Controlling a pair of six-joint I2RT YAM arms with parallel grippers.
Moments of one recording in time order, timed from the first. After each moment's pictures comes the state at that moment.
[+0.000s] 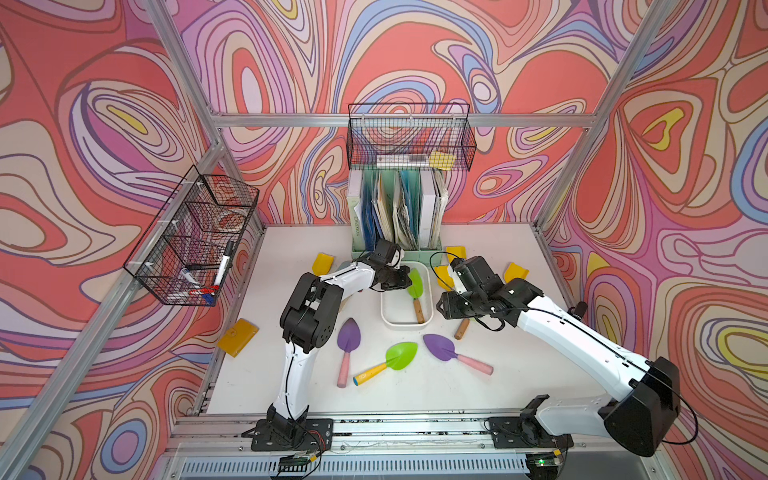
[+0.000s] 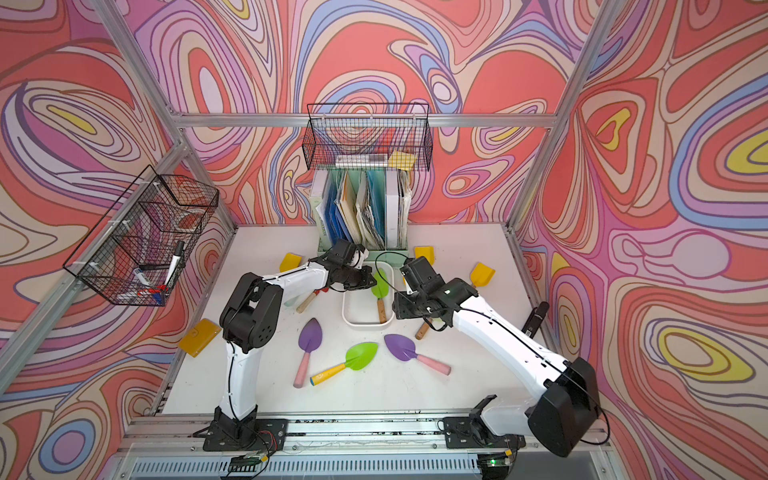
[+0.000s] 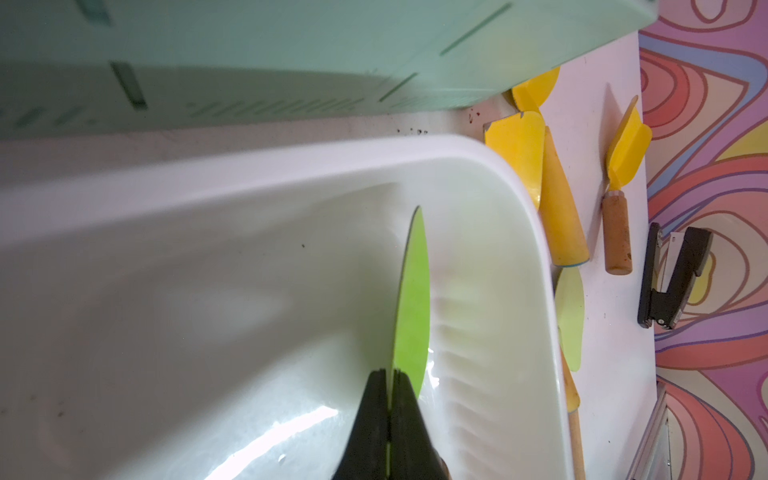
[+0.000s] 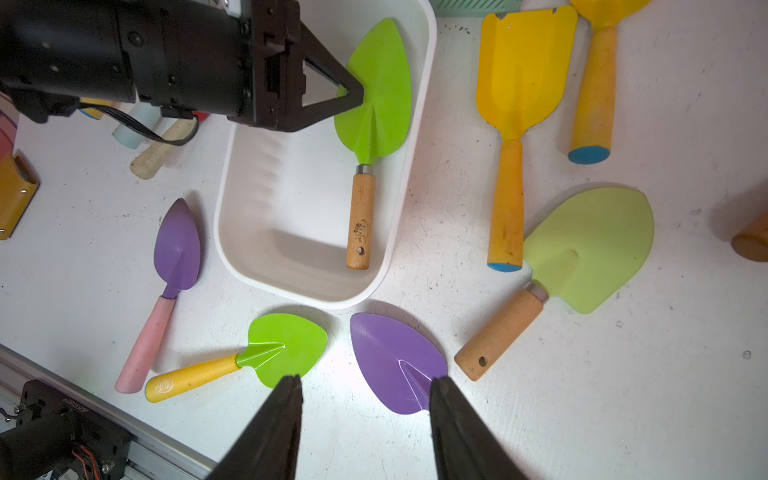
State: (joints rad) left arm -0.49 2.16 1.54 -0.30 0.41 -0.51; right arm 0.61 1.33 1.16 -0.83 -0.02 0.44
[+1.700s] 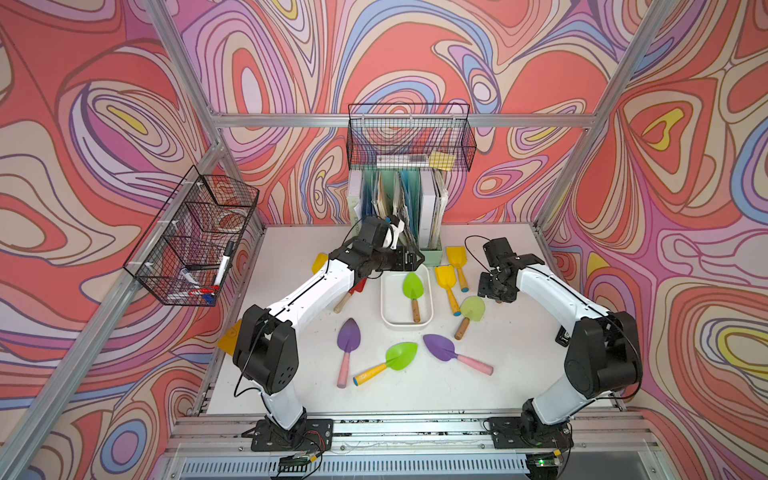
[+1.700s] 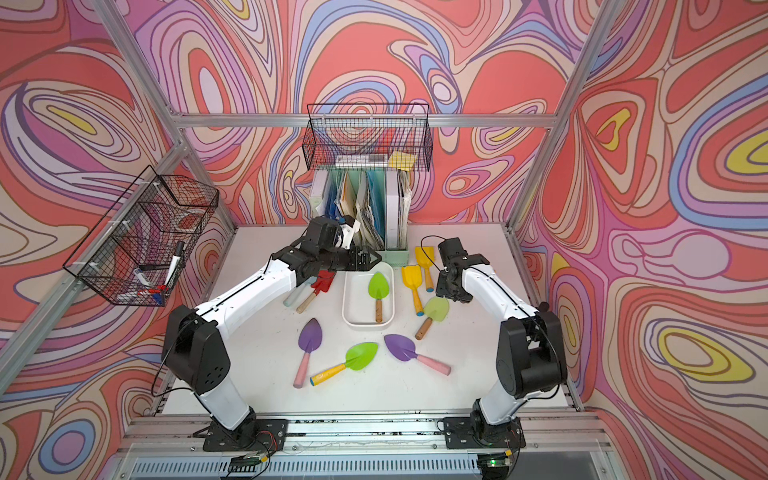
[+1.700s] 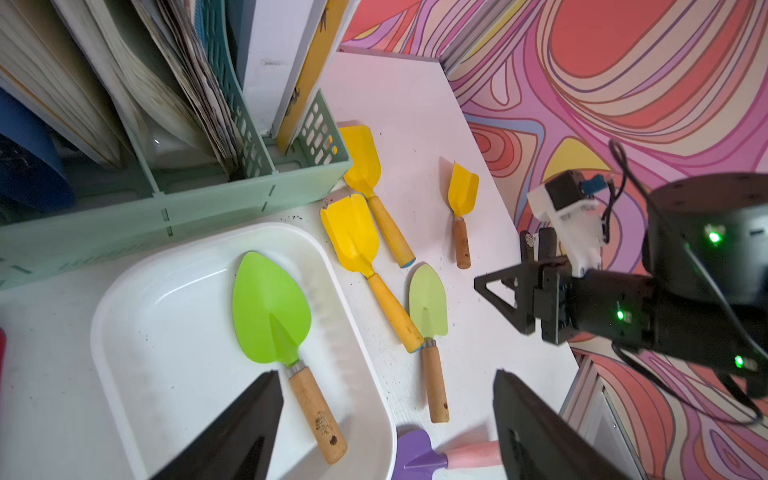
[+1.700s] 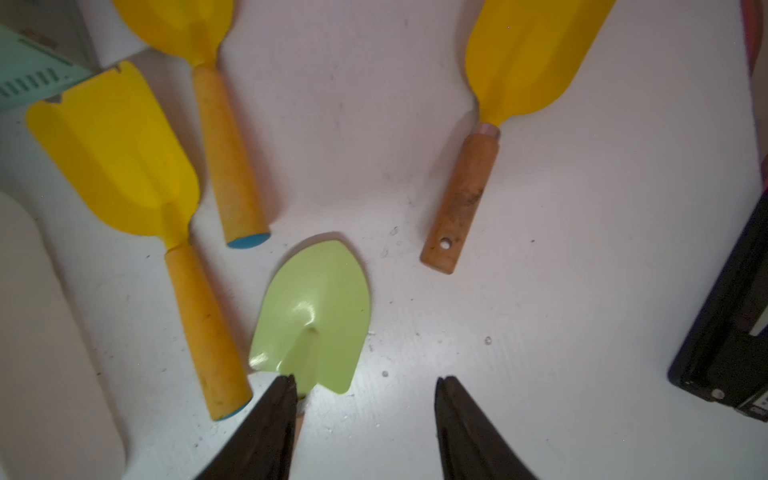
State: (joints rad) left arm -0.53 1.73 1.47 -0.39 0.39 -0.45; right arm 0.15 1.64 1.25 -0.86 0.18 0.44
